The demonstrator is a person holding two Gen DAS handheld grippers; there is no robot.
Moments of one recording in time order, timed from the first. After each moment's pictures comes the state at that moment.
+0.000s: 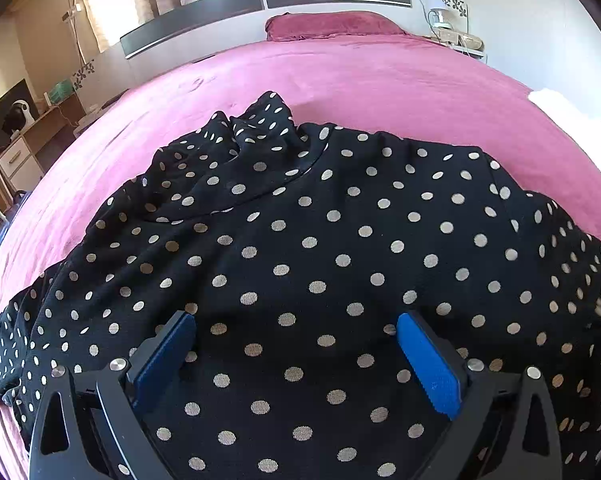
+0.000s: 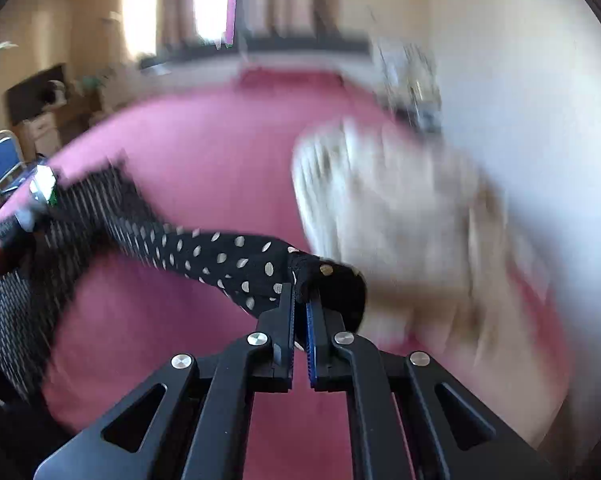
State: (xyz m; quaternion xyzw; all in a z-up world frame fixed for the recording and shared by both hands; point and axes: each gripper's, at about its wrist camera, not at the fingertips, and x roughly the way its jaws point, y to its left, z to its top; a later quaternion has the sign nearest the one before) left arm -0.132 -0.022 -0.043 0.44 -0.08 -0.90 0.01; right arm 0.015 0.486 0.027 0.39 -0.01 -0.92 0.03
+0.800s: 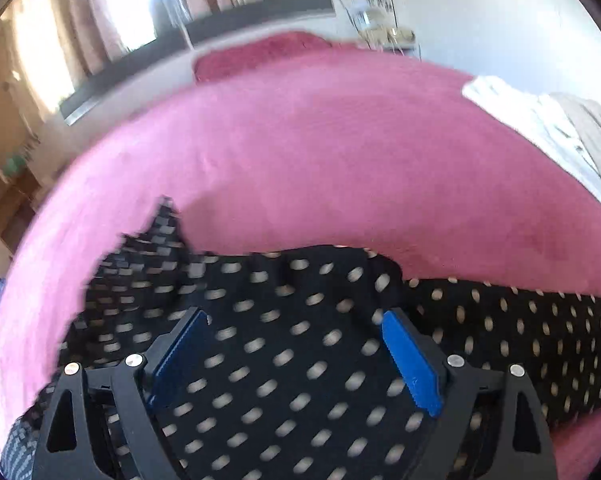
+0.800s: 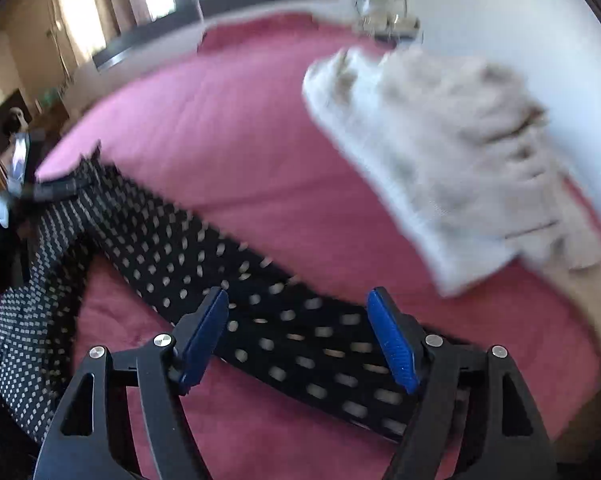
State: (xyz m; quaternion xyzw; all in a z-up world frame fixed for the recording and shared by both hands) left arm -0.190 0.064 -0.020 0.43 -0.16 -0.88 -0.10; right arm -0.063 0.398 -0.009 0.46 -0.08 -0.88 0.00
